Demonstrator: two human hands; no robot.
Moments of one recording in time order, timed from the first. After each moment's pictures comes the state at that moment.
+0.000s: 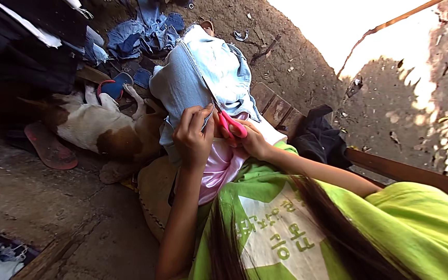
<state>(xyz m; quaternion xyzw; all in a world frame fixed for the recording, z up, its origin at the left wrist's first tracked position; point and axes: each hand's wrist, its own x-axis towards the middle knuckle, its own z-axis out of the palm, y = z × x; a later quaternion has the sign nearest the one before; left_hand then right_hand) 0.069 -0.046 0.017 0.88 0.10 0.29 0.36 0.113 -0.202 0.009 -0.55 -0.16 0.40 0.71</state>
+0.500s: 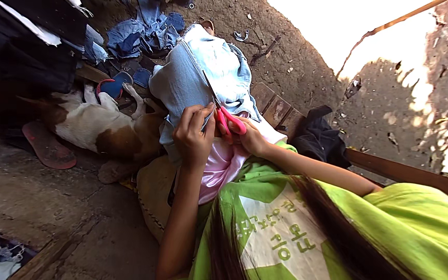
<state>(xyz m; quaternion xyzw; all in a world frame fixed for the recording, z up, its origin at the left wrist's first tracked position) 0.070 -0.045 0.018 0.88 0.10 0.29 0.37 0.118 -0.196 0.011 -0.57 -0.16 0.40 0.70</state>
